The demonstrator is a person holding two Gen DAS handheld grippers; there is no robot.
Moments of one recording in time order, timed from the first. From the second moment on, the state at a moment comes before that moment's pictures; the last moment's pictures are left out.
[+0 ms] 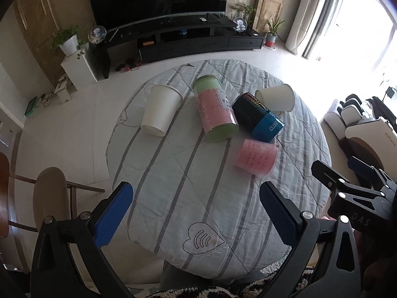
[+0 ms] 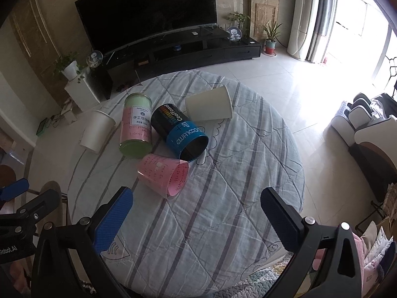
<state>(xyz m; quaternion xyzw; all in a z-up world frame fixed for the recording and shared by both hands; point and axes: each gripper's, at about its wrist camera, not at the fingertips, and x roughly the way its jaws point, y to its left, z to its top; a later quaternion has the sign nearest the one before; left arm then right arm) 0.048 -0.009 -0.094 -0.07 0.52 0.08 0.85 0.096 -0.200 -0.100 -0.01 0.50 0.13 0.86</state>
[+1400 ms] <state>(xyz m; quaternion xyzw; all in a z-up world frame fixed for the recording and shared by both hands) 0.174 0.125 -0.157 -0.11 0.60 0.03 0.79 0.258 -0.021 -0.221 -0.06 0.63 0.16 0.75</state>
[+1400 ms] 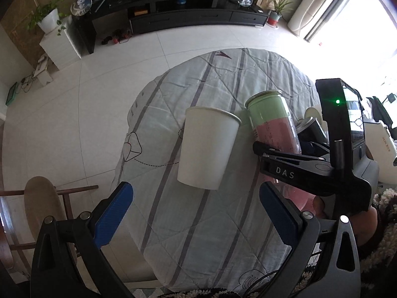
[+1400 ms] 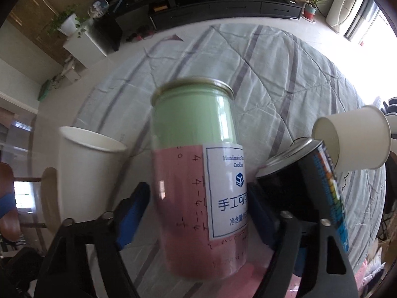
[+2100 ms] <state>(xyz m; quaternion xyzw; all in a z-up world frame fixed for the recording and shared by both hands) 0.145 0.121 -0.140 -0.11 0.58 0.04 0.80 0.197 -0.047 -0.188 -0.01 0.63 0.19 0.76</state>
